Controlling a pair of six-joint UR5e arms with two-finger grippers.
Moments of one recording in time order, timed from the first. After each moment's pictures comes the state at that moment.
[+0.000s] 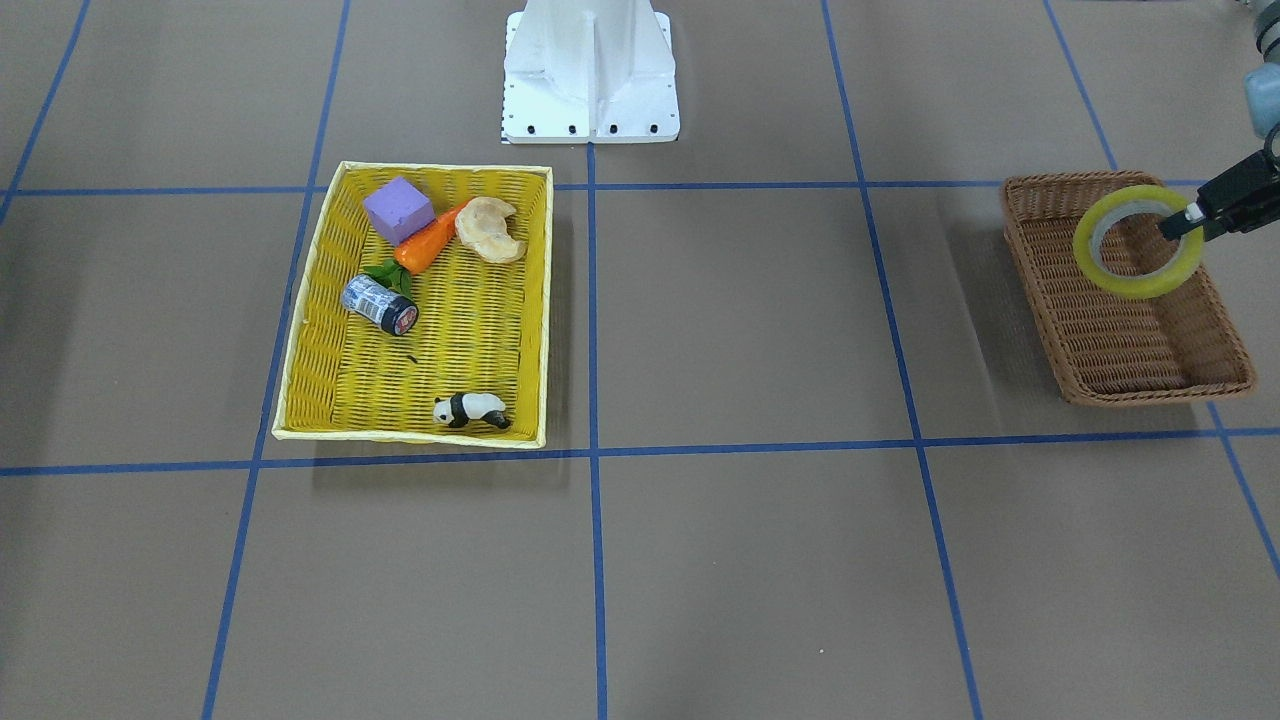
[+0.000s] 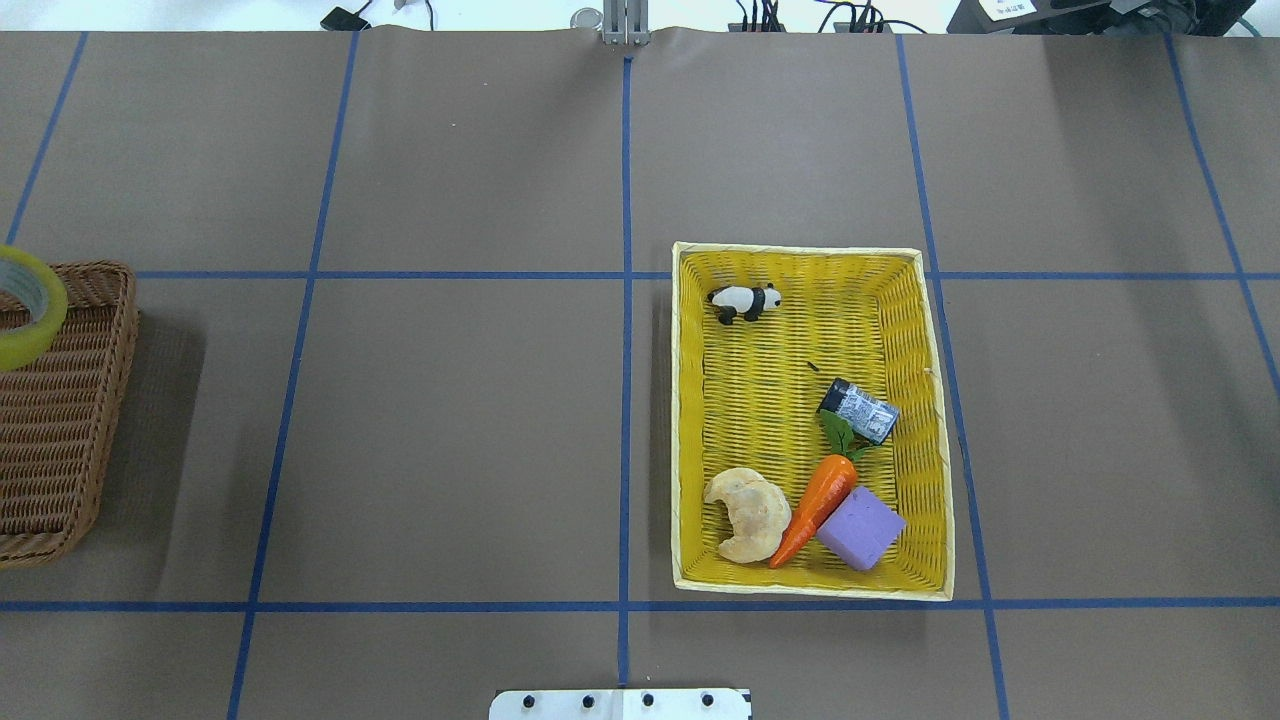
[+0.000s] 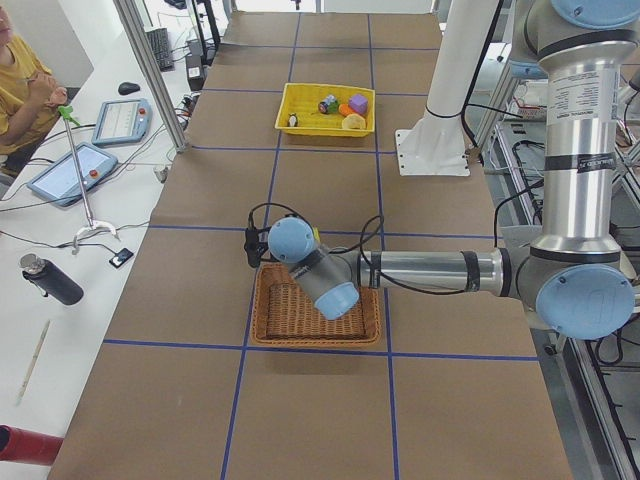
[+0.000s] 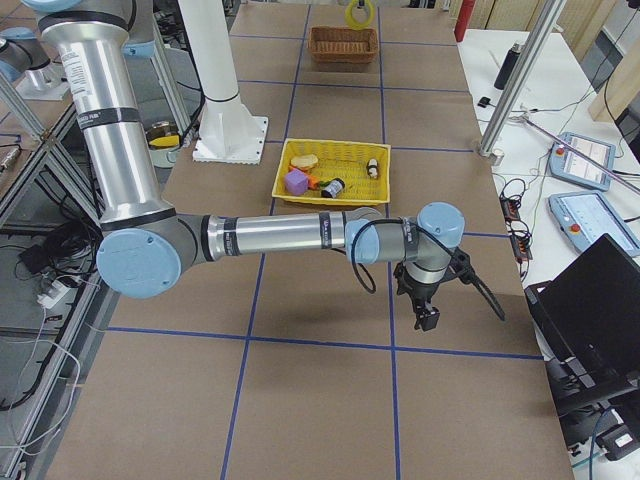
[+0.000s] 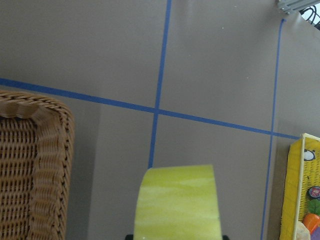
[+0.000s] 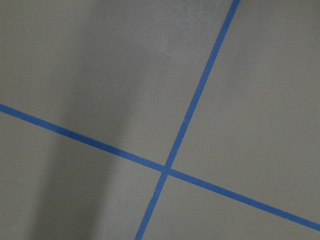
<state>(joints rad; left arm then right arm) -1.42 -1.51 -1.53 -2.56 -2.82 -1.00 1.53 -1.38 1.44 -1.59 2.27 -0.32</state>
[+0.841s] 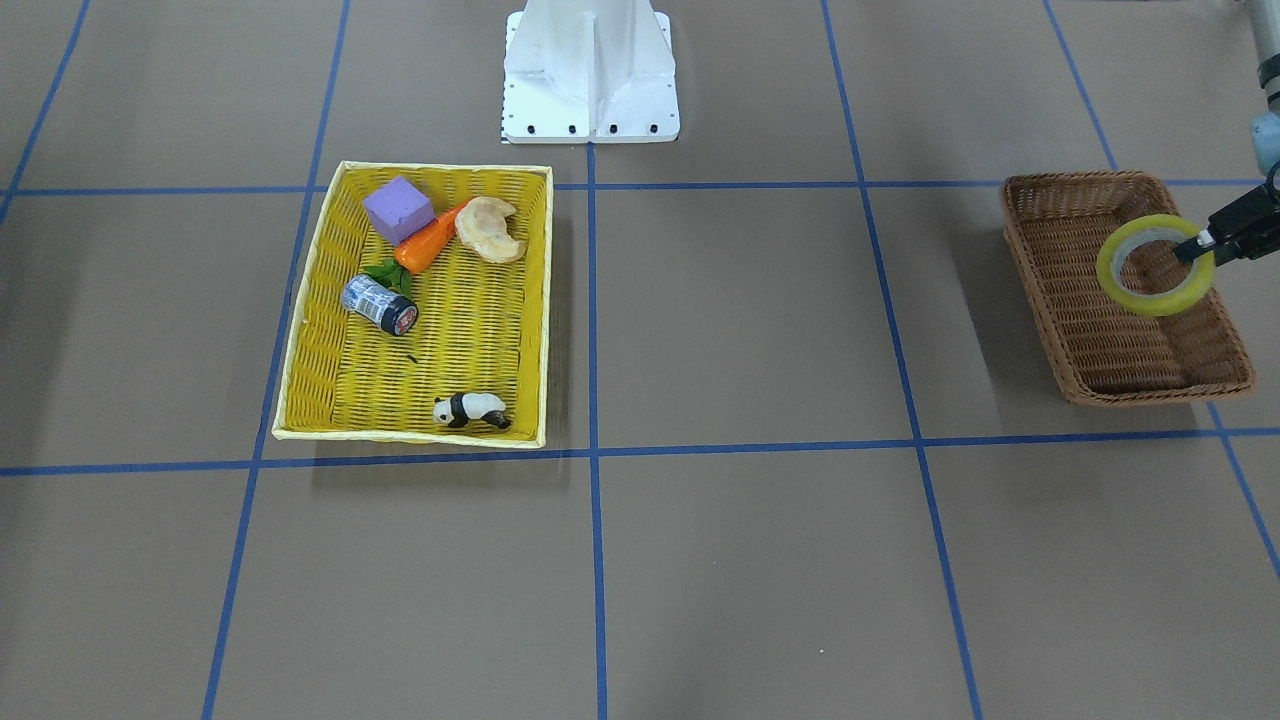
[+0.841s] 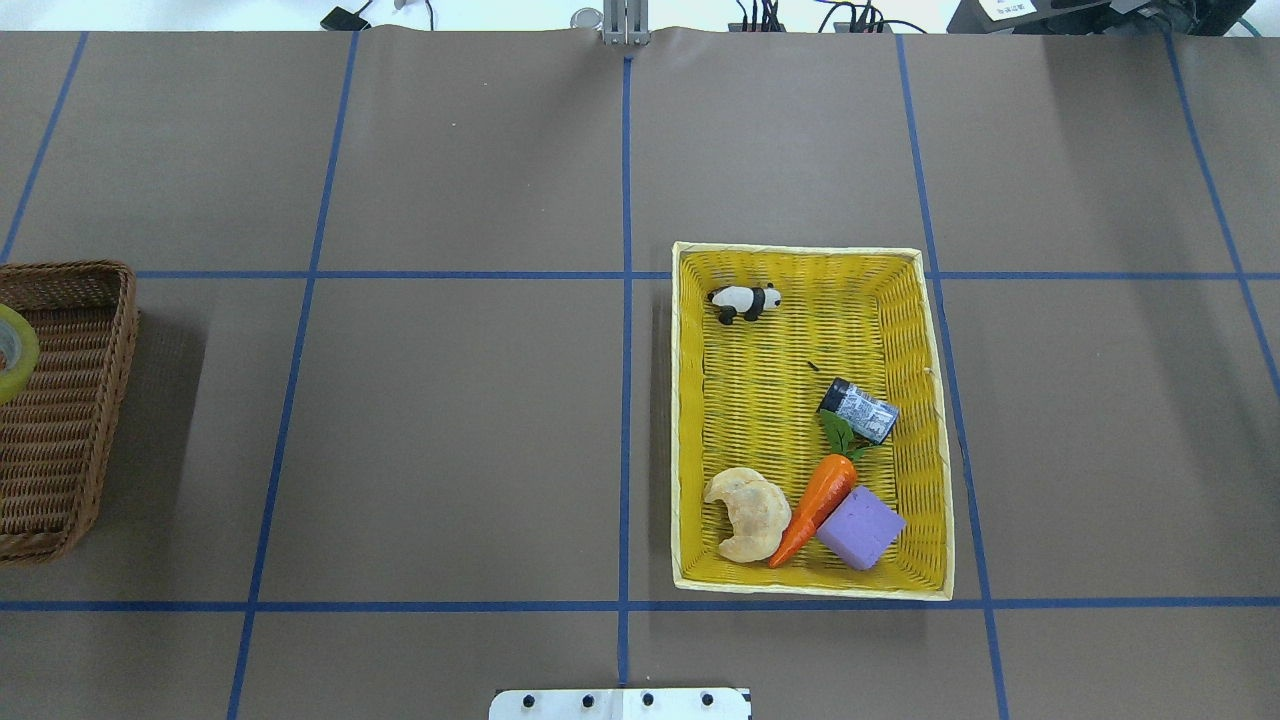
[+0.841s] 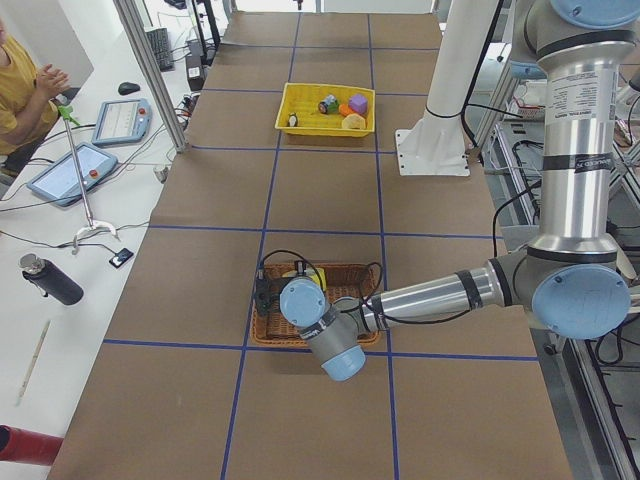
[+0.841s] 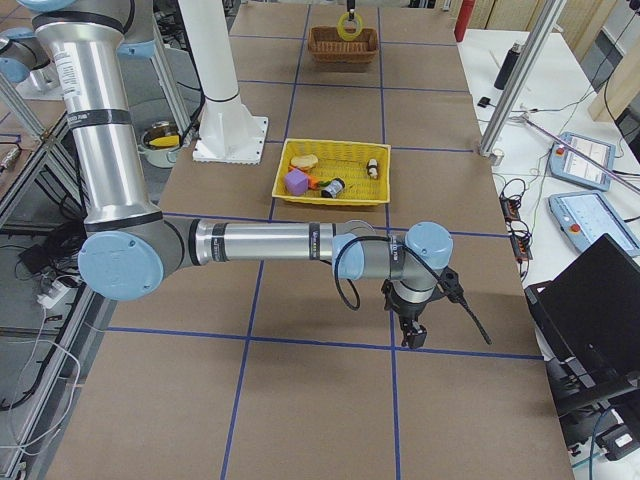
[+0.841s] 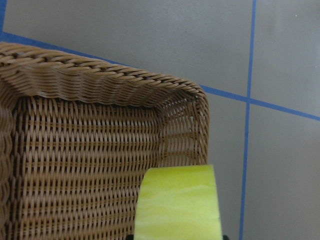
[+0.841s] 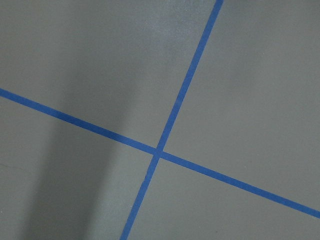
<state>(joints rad) -1.41 -1.53 -1.25 -2.86 -2.81 -0.99 1.54 -1.39 1.44 -1.59 2.26 -0.33</state>
